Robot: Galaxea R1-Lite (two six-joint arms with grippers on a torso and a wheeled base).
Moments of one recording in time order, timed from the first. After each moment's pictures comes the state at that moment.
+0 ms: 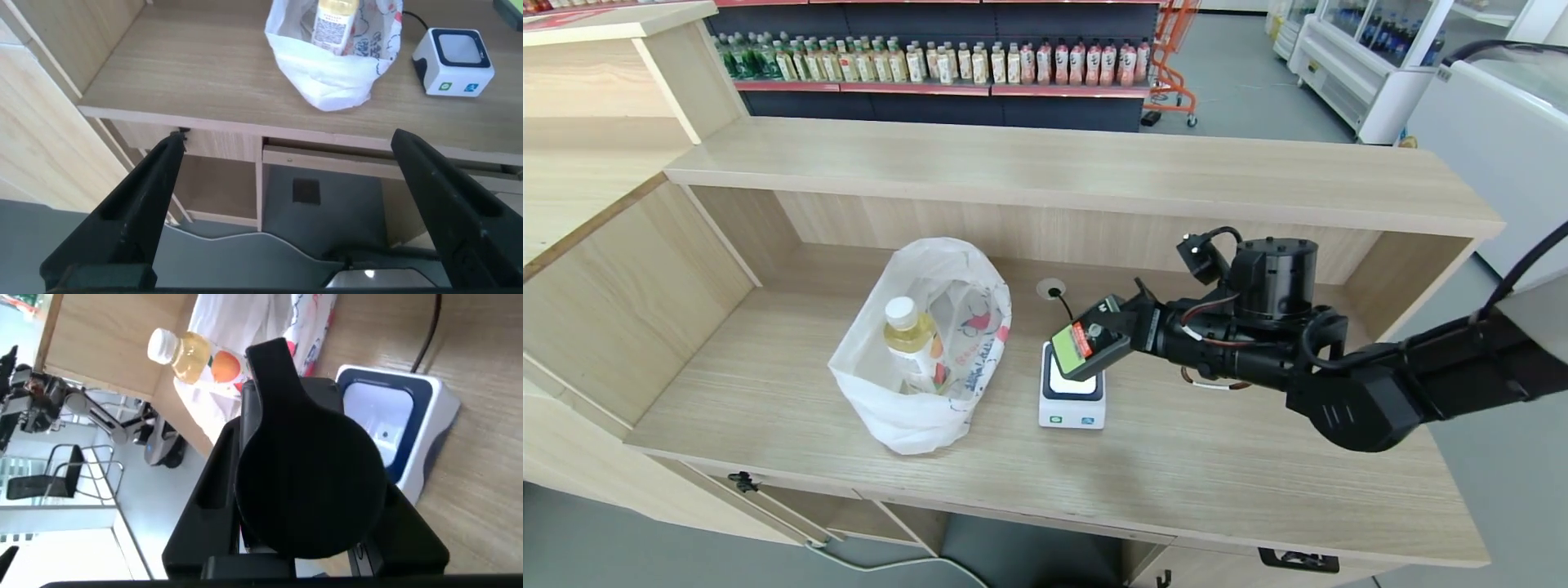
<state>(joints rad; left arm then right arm) 0.00 0.00 0.00 0.00 -0.02 0.00 0.50 1.98 -1.04 -0.76 0.32 0.51</state>
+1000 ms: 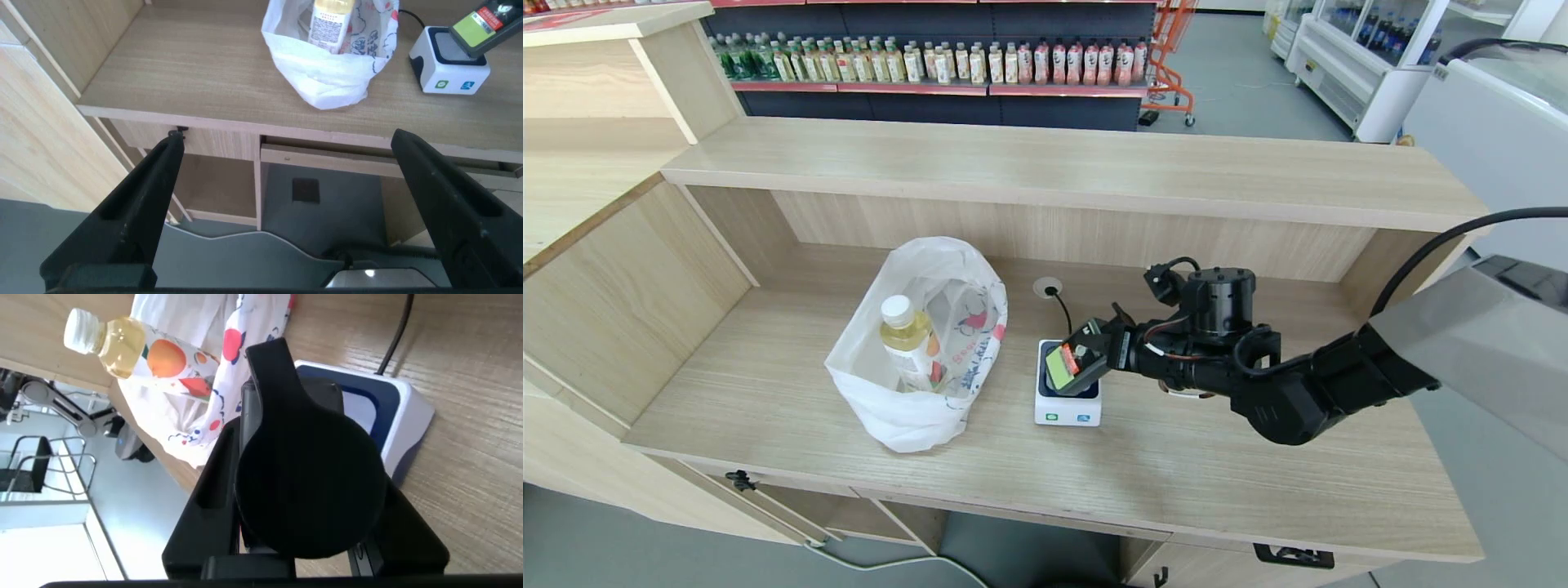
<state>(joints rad) 0.00 0.00 0.00 0.00 -0.02 0.00 0.50 2.17 -1.15 -0.77 0.32 0.44</state>
